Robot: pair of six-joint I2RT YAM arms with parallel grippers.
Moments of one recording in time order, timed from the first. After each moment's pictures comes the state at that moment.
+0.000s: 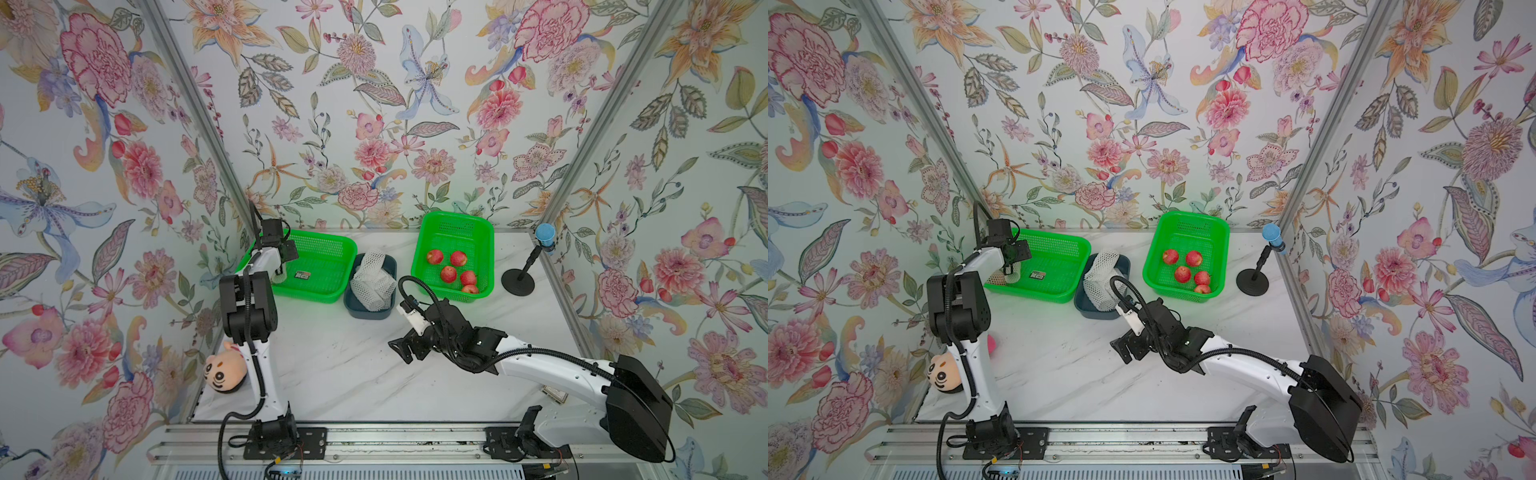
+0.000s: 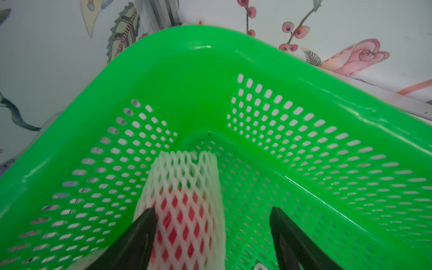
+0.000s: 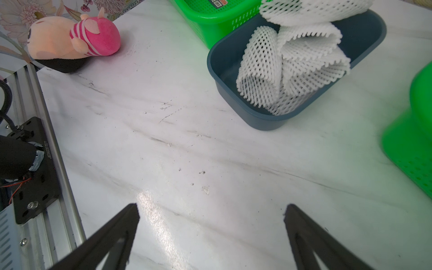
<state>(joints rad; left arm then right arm) 0.15 2.22 1.73 -0.32 -0.18 -0.17 0.94 1.33 0.80 -0.12 -0.06 0.14</state>
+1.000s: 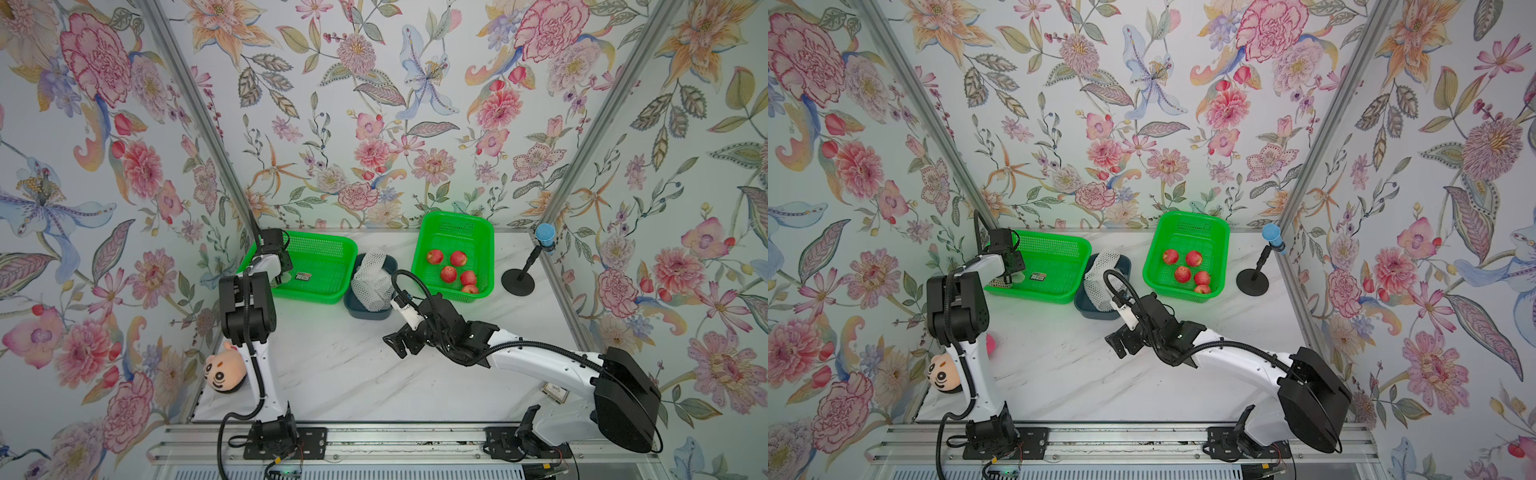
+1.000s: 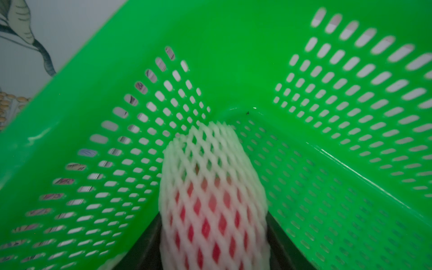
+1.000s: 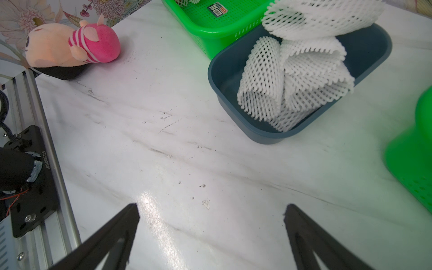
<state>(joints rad) 0.15 2.19 1.60 -0.29 -0.28 -0.19 0.94 1.40 0.88 -0.13 -0.06 0.13</state>
